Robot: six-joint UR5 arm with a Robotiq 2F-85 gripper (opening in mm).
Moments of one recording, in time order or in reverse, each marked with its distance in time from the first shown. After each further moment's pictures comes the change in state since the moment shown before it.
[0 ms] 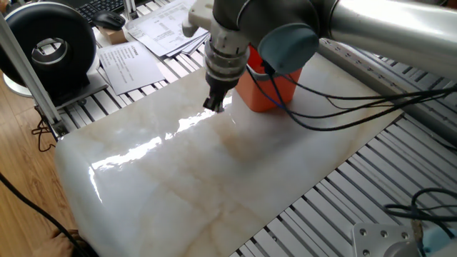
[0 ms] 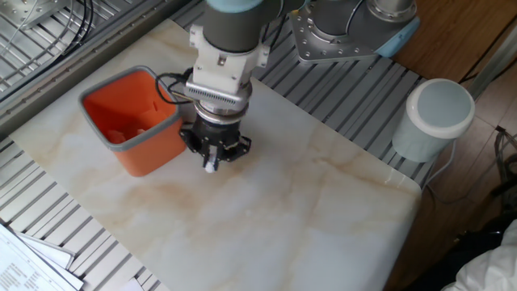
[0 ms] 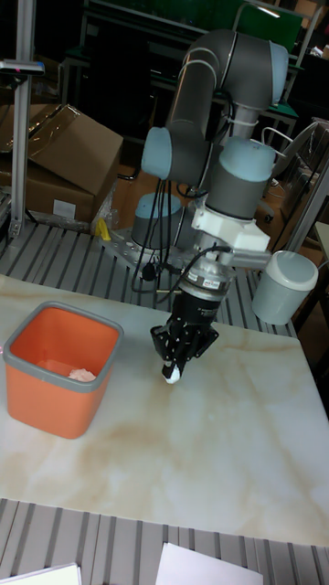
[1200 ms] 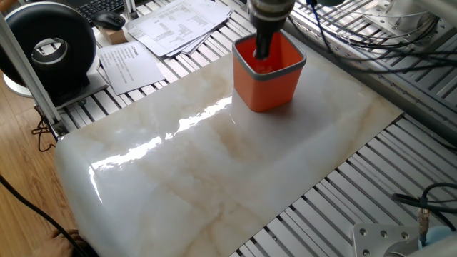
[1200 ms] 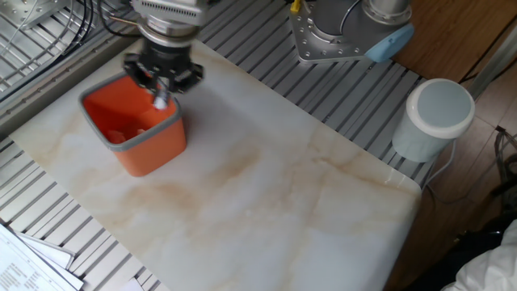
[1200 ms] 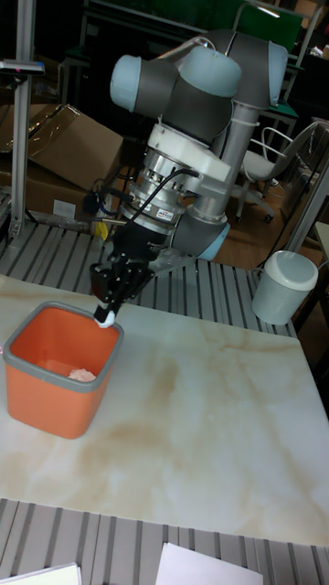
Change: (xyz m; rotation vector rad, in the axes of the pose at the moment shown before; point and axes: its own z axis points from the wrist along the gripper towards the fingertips) arm 0.043 -0.135 -0.082 0.136 0.060 -0.377
